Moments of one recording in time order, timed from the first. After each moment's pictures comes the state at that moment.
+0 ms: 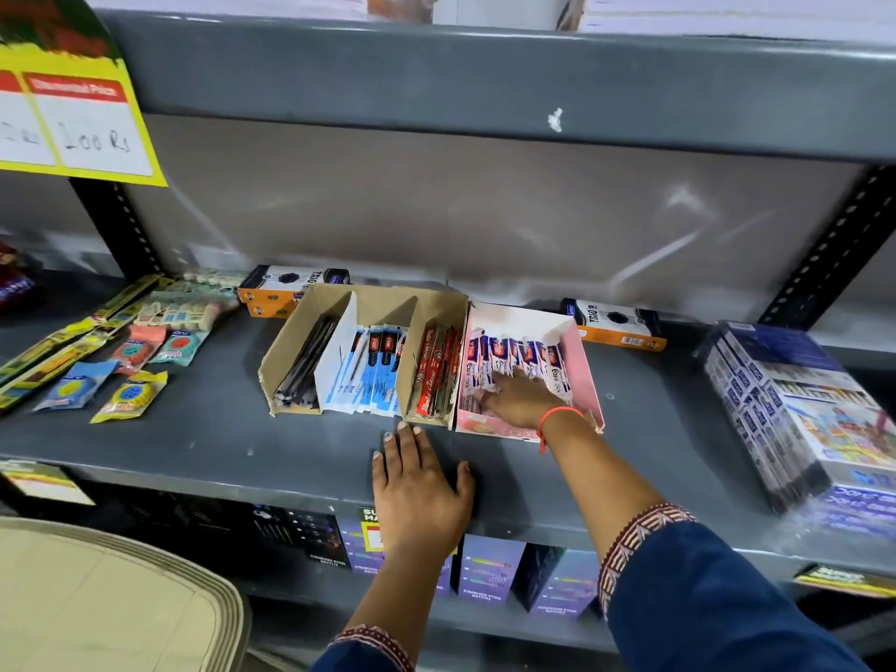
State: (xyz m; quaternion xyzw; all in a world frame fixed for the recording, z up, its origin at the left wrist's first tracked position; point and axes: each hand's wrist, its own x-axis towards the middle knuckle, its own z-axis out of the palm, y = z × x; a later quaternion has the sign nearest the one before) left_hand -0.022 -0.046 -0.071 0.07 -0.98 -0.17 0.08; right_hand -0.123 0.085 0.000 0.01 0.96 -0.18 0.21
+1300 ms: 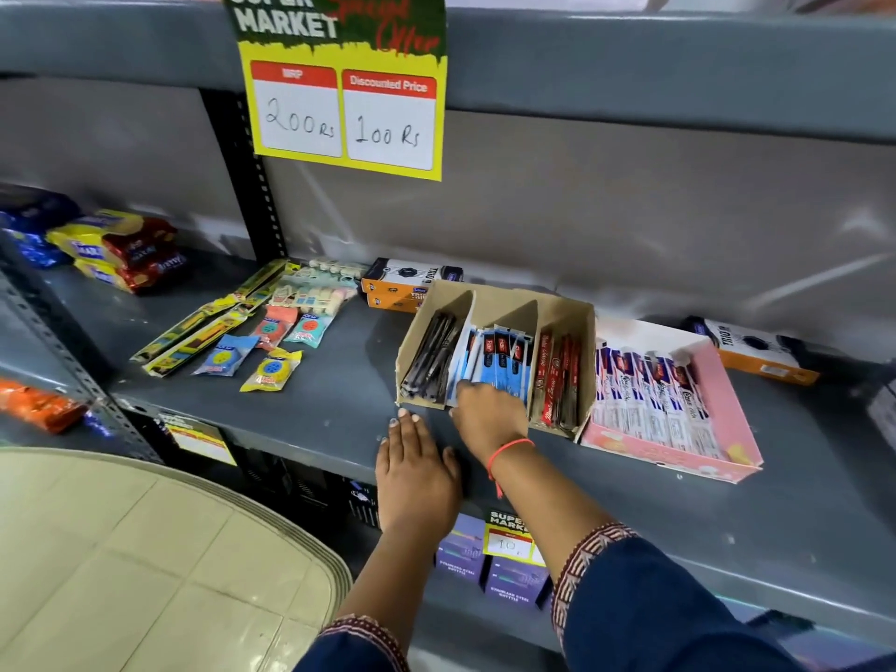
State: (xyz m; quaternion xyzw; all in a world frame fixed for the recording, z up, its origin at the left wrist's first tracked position) left_hand -0.026 -0.177 -0.067 0.13 -0.97 -0.17 0.06; right_hand -0.097 -0.101 -0.014 -0.15 0.99 -0.04 -0.02
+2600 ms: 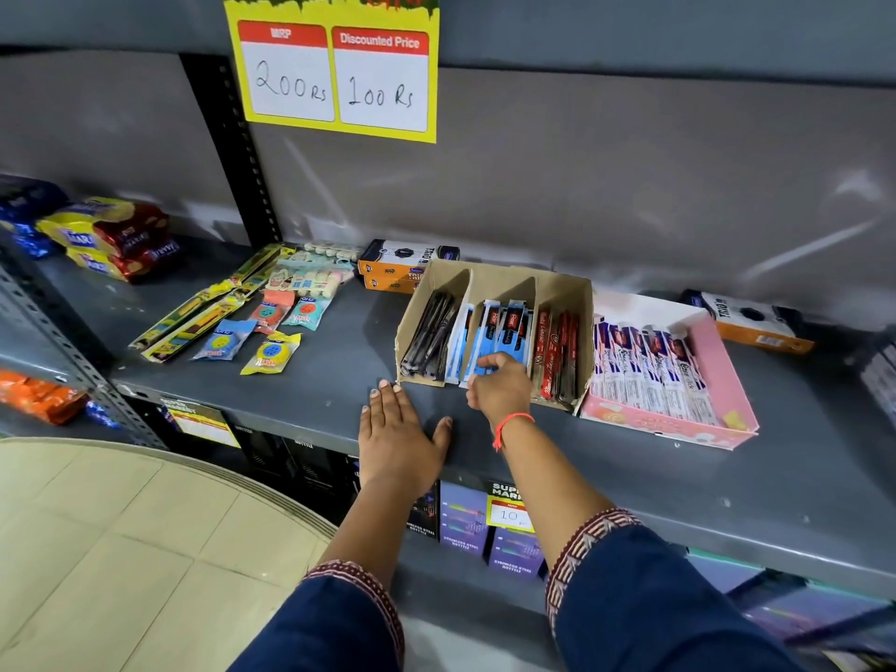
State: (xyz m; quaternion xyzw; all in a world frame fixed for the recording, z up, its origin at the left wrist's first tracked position) left_hand -0.036 -0.203 -0.063 0.13 -0.99 -0.10 0.00; right_hand -0.104 -0.097 -0.025 0.15 0.77 -0.62 0.06
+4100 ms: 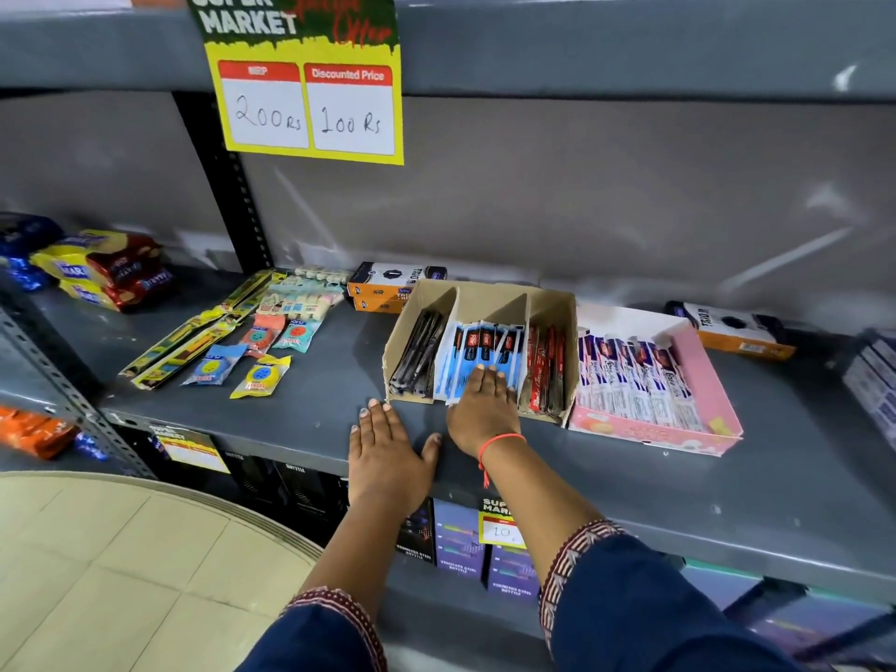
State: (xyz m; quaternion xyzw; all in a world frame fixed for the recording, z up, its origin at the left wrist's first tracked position) left_hand -0.036 -0.202 -0.061 0.12 -0.99 -0.09 -0.02; right_hand -0.092 -0.093 -0.023 -0.05 0.98 -0.18 0.11
